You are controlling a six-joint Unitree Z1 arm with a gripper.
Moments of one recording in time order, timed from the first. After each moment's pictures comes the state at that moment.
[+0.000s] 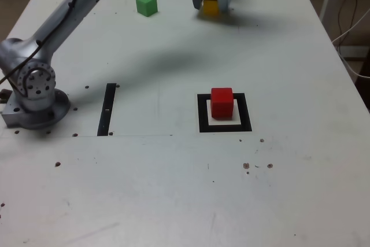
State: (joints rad) arm 0.70 2.61 -2.61 1.62 0.24 0.99
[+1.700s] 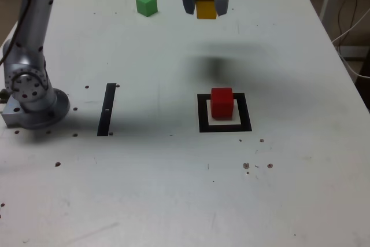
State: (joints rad) arm 0.35 2.01 -1.87 1.51 0.14 0.52
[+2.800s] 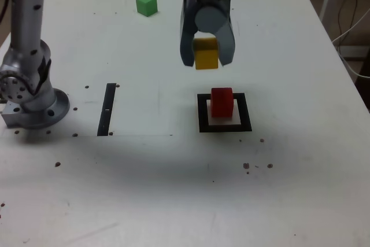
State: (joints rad) arm -0.03 1.93 -1.69 1.46 0.03 0.00
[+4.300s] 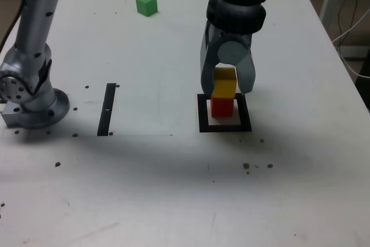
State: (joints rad) arm -0.05 2.07 -1.70 1.36 -0.01 0.00
